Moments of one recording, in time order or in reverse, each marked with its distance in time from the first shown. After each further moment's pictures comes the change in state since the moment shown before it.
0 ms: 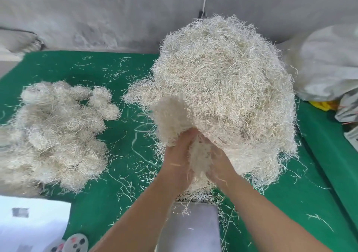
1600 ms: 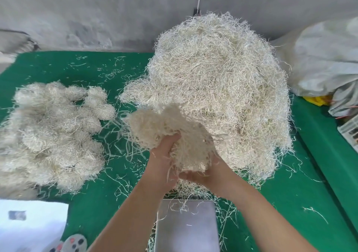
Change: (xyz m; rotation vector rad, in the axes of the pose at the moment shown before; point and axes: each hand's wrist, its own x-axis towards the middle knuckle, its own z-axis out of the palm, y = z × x) left_hand -0.013 0.013 -0.014 -0.151 0.185 -0.078; right_hand -0.041 -0.038 -0.021 0.331 -0.255 0.031
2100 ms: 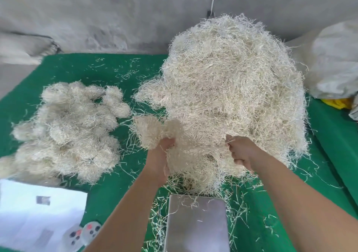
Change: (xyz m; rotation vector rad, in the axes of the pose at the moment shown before) left_hand 0.008 0.004 -0.050 0.125 0.139 -0.138; right_hand 0.058 0.041 -0.061 0.279 0.333 0.565
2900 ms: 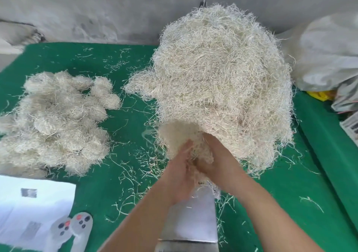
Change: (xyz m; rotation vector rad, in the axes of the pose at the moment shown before) left_hand -0.031 -0.064 0.034 -0.007 -0.260 -0.118; right_hand -0.113 0.029 0.035 -0.336 -0.146 -0.667
